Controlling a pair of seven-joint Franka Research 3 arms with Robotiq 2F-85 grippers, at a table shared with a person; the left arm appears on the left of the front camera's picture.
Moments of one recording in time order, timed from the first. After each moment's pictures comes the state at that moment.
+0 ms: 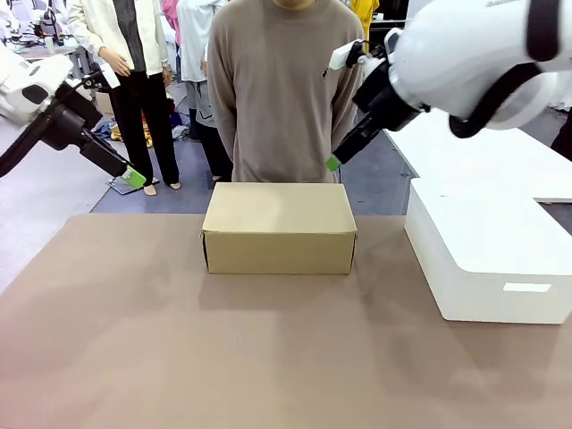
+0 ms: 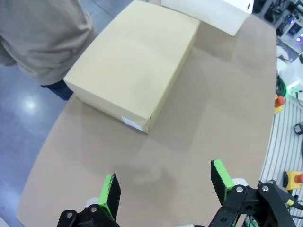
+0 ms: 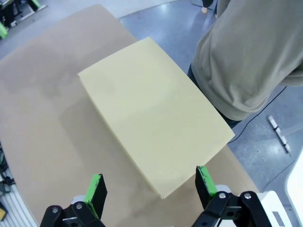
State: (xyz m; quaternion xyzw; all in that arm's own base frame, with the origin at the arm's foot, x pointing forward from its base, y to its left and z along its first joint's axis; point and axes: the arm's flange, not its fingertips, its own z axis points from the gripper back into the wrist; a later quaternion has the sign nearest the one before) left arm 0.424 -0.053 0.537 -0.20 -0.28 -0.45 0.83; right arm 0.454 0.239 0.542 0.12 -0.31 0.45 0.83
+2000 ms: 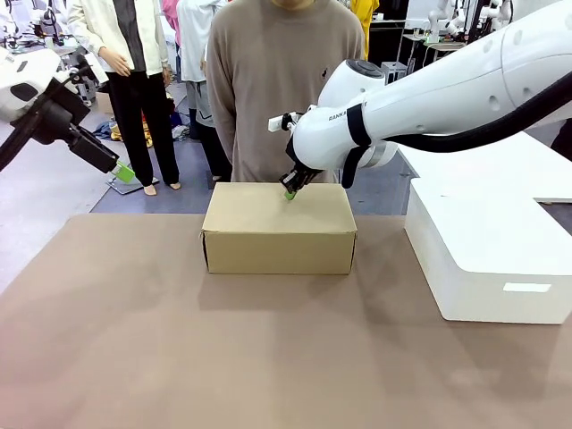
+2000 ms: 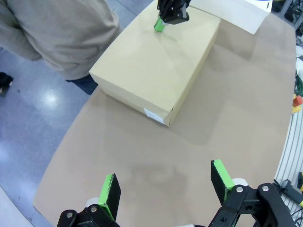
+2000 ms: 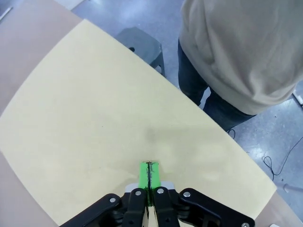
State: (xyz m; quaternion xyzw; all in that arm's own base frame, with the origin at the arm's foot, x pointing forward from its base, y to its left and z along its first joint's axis) left arm 0.417 -0.041 0.546 -0.15 -0.30 -0.44 0.83; right arm 0.596 0.334 0.402 0.10 -0.22 0.36 0.90
